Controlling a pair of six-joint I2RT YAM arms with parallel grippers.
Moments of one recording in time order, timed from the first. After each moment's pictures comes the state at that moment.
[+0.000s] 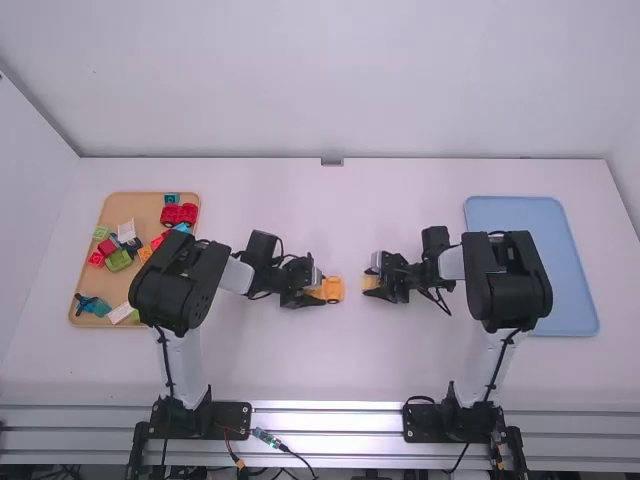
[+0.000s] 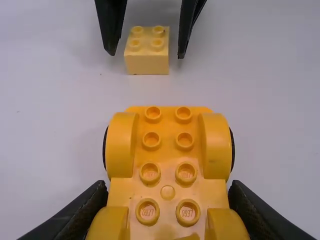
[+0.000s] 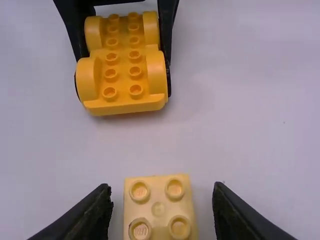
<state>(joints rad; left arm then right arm) -0.25 2.01 0.75 0.25 0.93 1.01 0.07 2.05 0.82 -0.13 -1.02 -1.34</state>
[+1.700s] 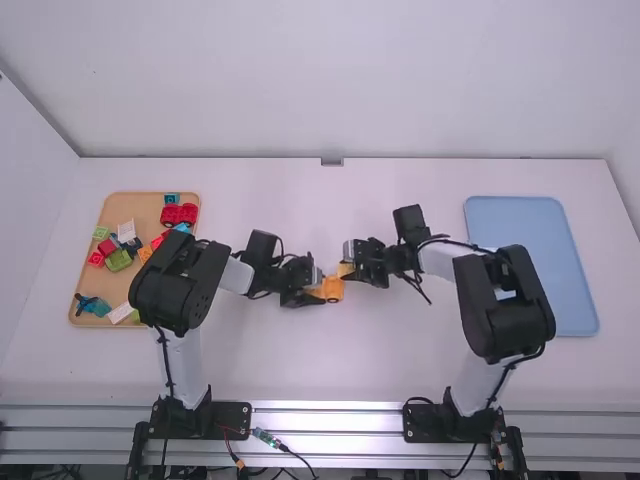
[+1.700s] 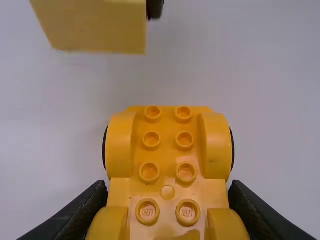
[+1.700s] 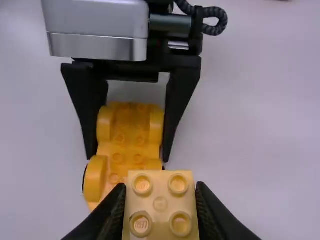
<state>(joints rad) -0.25 2.01 0.75 0.27 0.92 1.00 0.27 1.87 0.91 -0.20 -0.95 -1.24</state>
